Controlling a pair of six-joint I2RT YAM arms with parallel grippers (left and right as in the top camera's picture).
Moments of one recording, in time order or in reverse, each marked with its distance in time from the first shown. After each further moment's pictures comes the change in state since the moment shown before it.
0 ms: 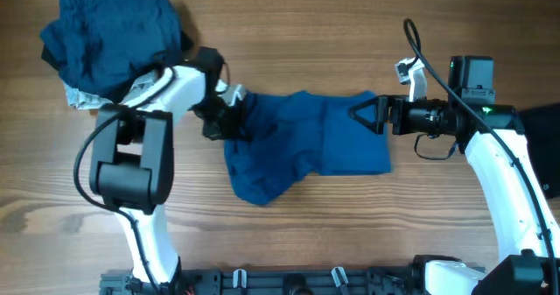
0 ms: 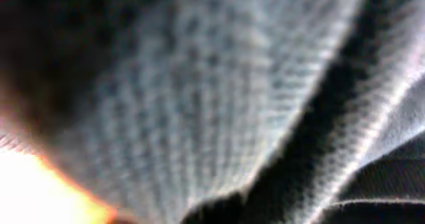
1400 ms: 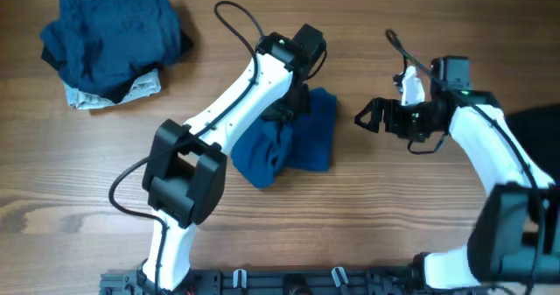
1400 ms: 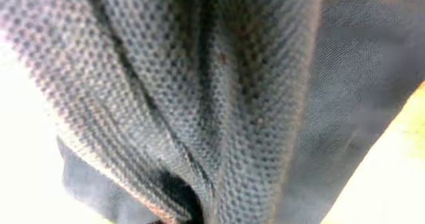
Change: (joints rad) left arm -0.436 0.041 0.499 -0.320 -0.487 -0.492; right arm 0.006 0.258 0.000 0.008 0.325 0.097
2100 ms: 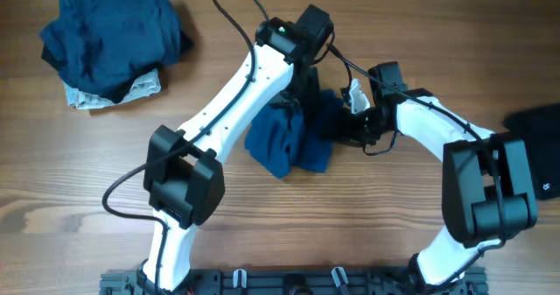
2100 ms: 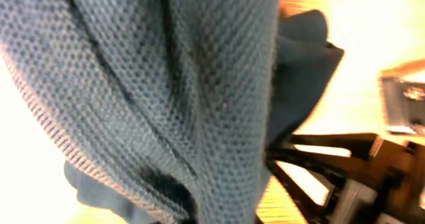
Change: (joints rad) left arm -0.016 0.001 0.150 -0.017 0.046 -0.009; right arm 0.242 0.212 -0.001 0.182 -0.111 0.172
